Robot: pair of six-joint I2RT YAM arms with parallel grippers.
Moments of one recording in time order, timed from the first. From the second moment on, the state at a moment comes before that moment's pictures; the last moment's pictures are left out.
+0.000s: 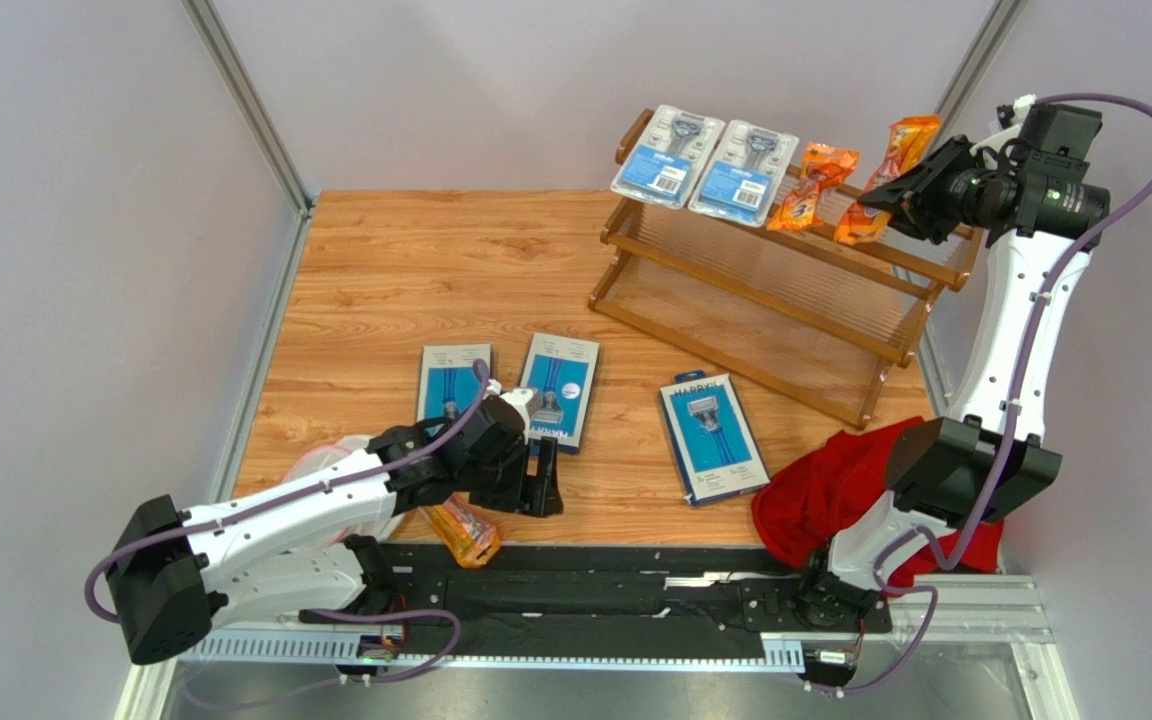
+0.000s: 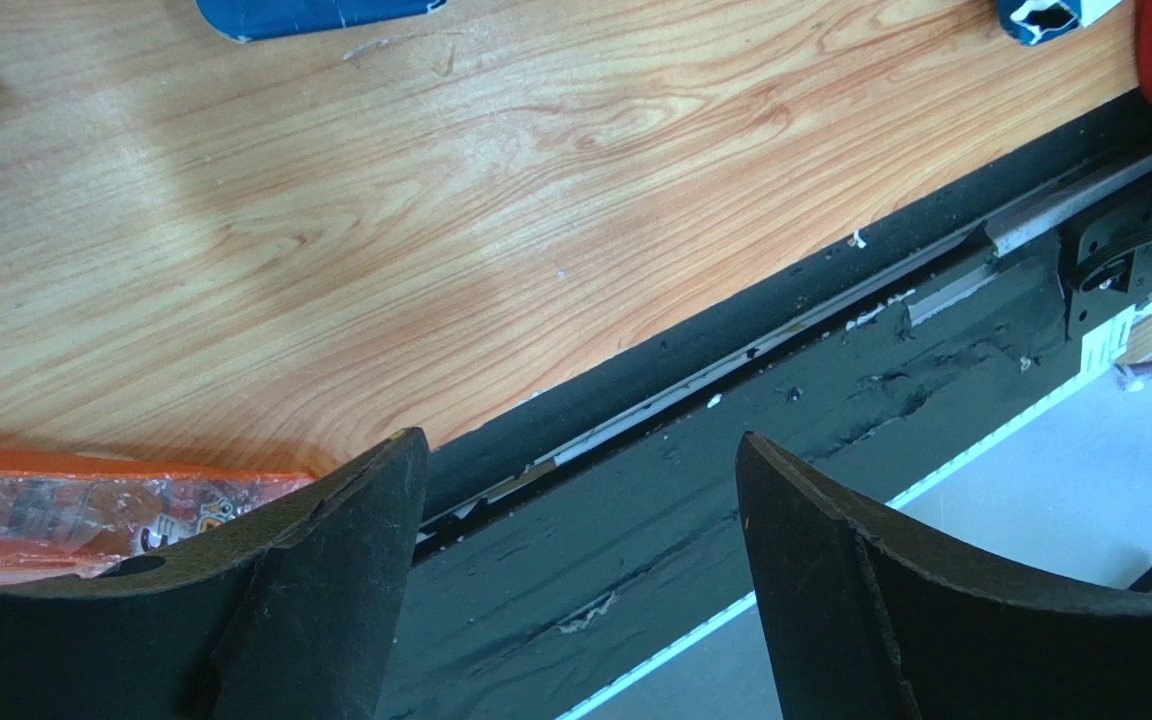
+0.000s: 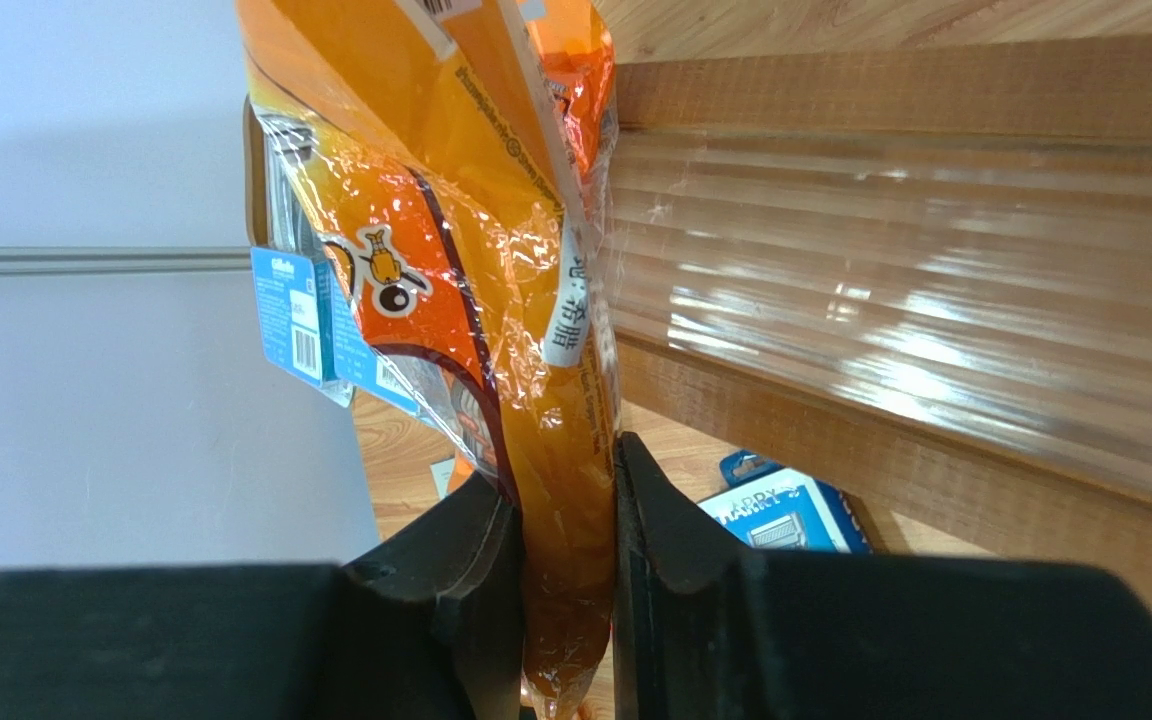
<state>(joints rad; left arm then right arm) -0.96 1.04 0.66 -0.56 0.06 -0.75 -0.38 1.67 2.07 -1.08 -0.61 0.55</state>
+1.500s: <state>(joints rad) -0.96 1.03 0.63 -0.53 0.07 -0.76 -0.36 1.70 2.00 -1.11 -0.55 0.48</state>
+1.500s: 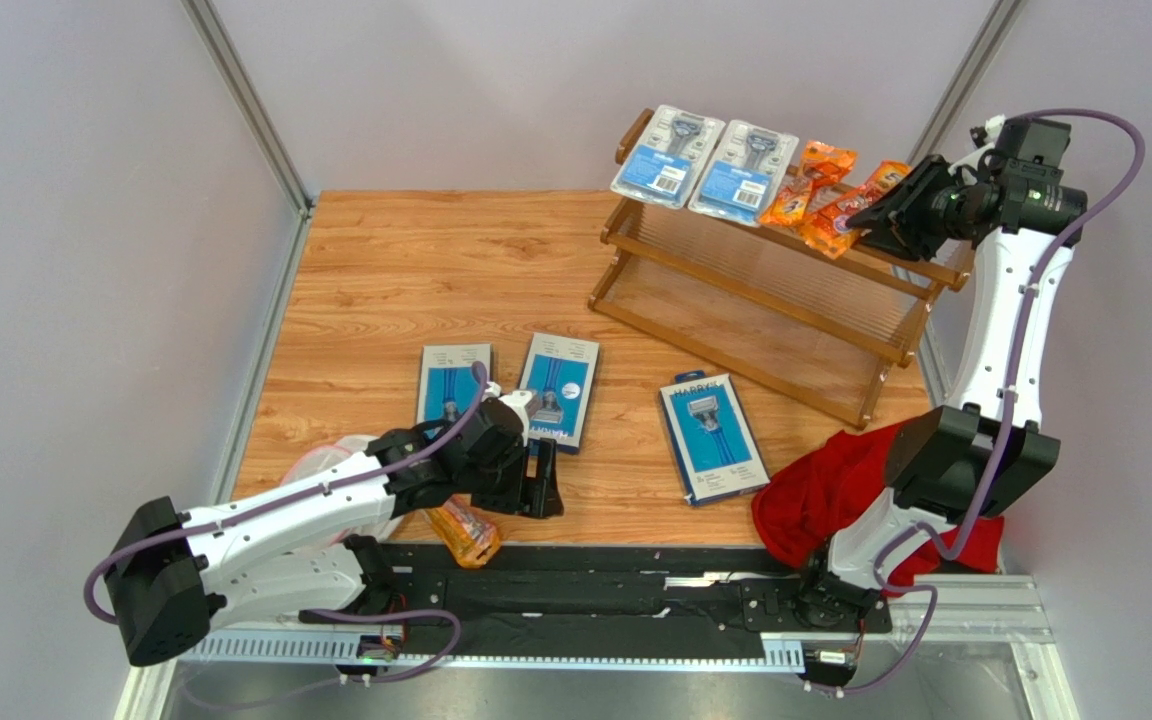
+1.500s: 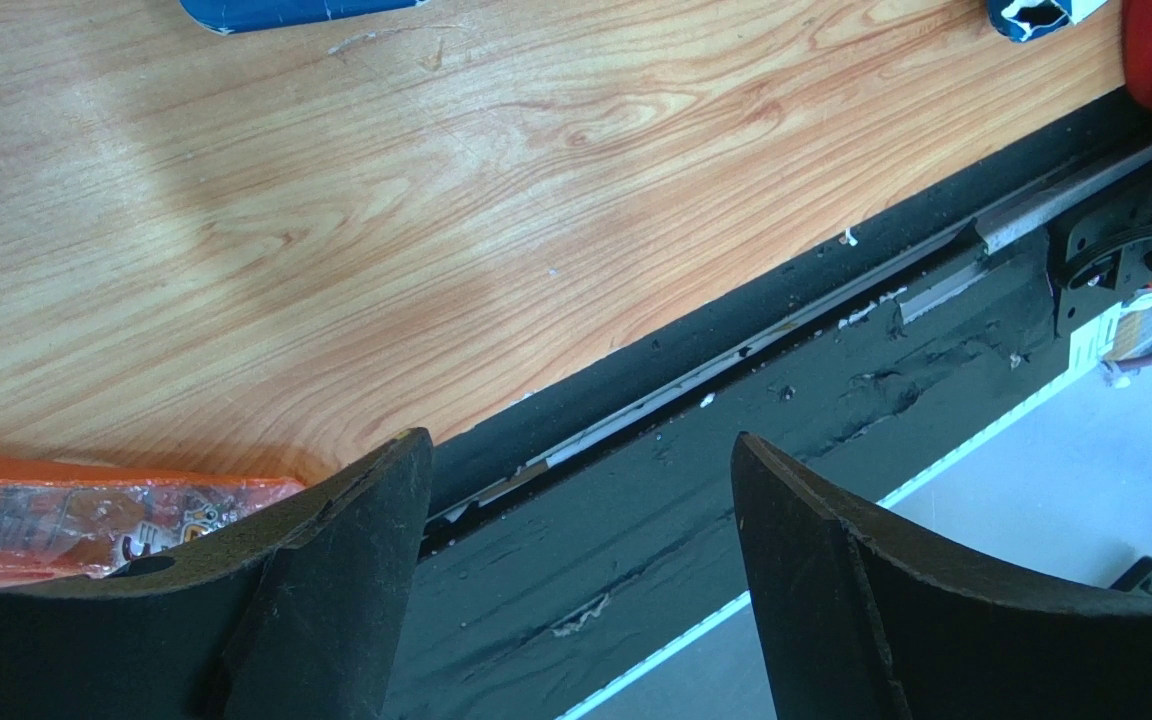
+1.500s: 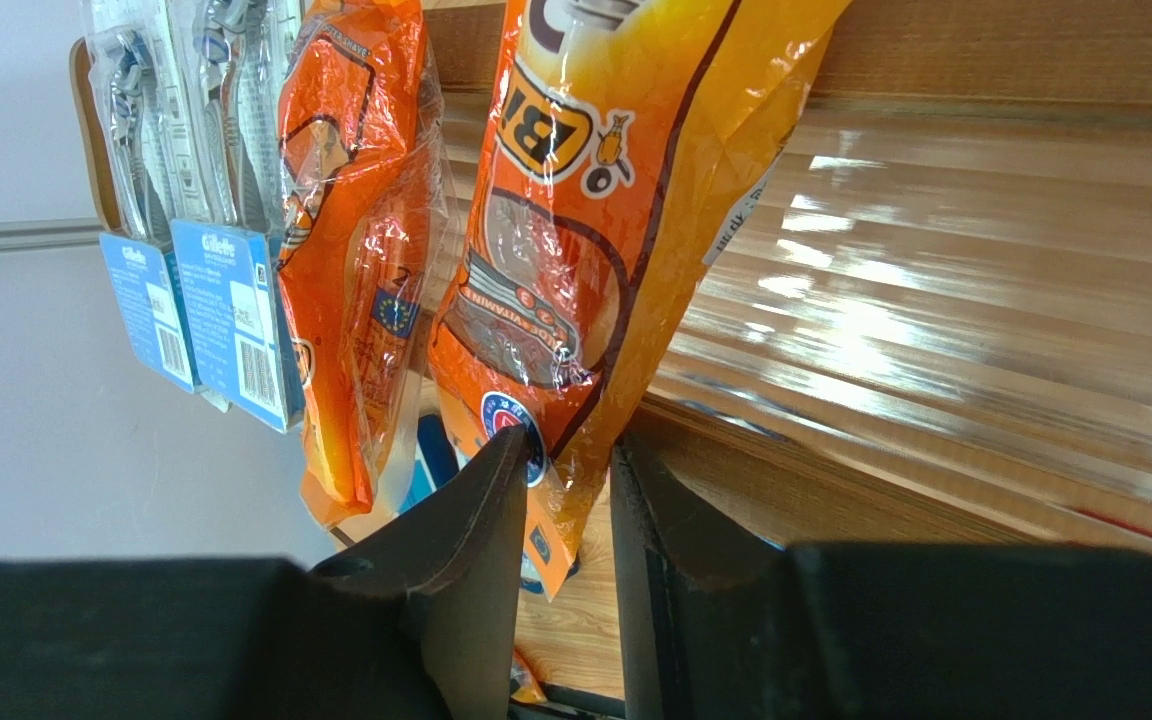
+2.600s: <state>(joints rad) -0.95 1.01 0.83 -0.79 -0.11 -0.78 -0.21 1.27 1.85 -1.10 -0.50 0.47</state>
